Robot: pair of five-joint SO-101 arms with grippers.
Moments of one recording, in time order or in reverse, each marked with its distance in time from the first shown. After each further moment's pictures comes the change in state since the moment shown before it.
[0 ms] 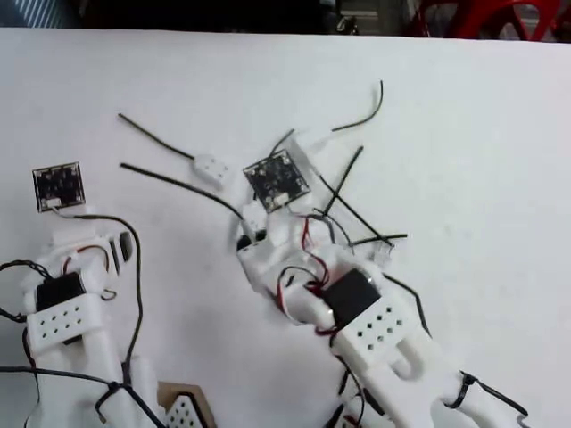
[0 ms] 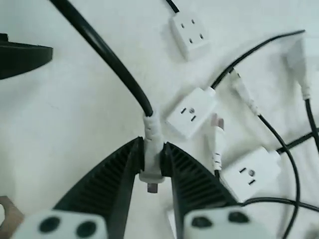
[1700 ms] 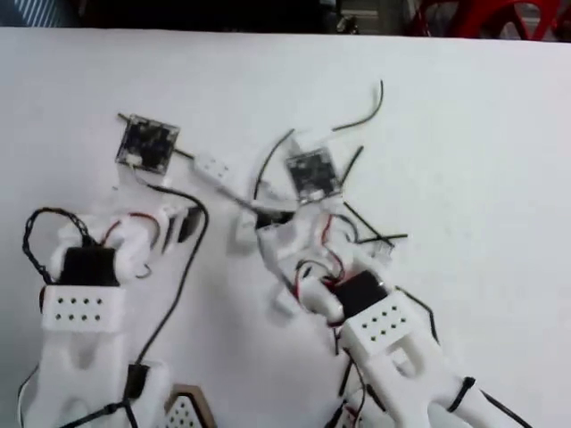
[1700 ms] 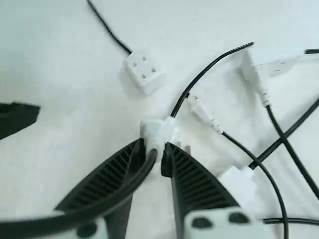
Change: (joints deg) left arm 24.4 -0.1 -21.4 15.6 -7.4; right arm 12.0 -0.6 11.2 -18.8 -5.4
